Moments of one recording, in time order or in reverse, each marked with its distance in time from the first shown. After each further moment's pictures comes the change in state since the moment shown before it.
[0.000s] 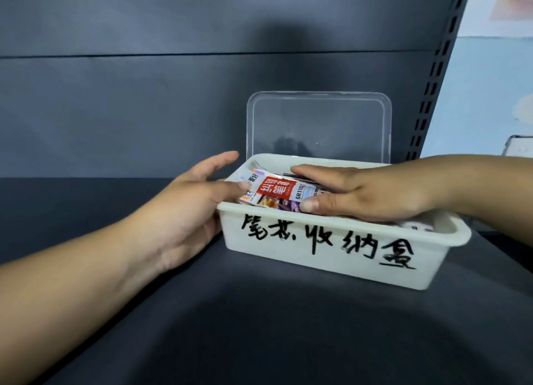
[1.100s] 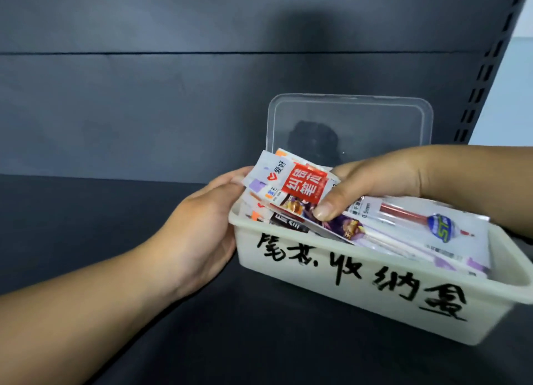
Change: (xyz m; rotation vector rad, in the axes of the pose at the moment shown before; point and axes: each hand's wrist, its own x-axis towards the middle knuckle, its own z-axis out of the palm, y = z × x) left_hand 0.011 -0.014 -0.005 -0.144 -0.035 0.067; right_hand 0.029 -0.012 -0.031 0.805 -0.535 0.194
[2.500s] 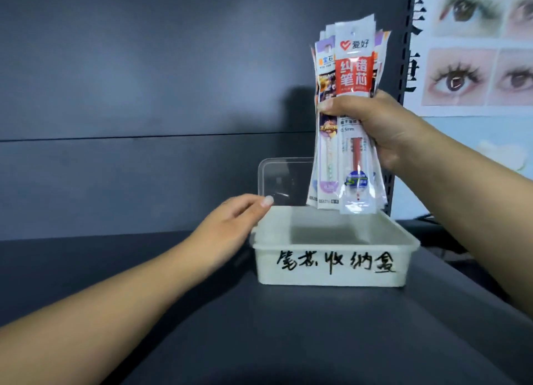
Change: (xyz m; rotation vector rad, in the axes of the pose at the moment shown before) left_hand -0.018 0.043 -0.003 0.685 -0.194 0.278; right_hand -0.078 -0.087 0.049 0.397 1.090 -0.725
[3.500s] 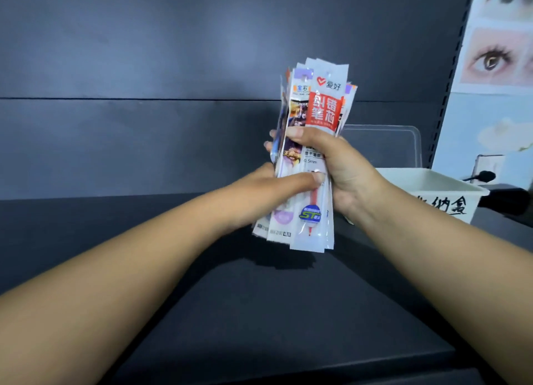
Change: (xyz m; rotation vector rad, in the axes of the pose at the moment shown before) left_hand -0.064 -0.012 -0.108 -0.117 -0.339 0.066; right_hand -0.065 0.060 0.196 0.458 -0.025 0.148
